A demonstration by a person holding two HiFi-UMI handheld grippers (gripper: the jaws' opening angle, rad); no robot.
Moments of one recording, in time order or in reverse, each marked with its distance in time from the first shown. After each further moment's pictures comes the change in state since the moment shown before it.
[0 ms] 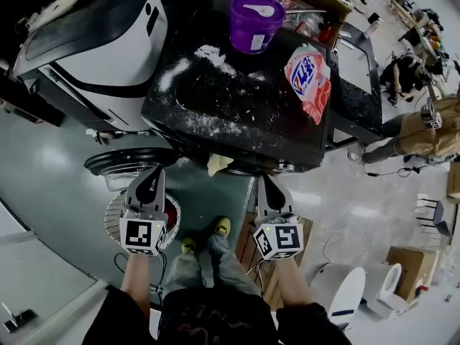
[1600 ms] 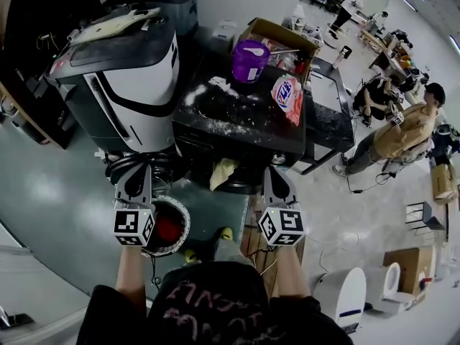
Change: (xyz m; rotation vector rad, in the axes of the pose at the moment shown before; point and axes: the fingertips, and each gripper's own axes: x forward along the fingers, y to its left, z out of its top) left arm -0.177 0.076 0.086 -0.029 -0.157 0.065; right arm -0.112 0.104 0.113 -0.116 -0.126 -0.105
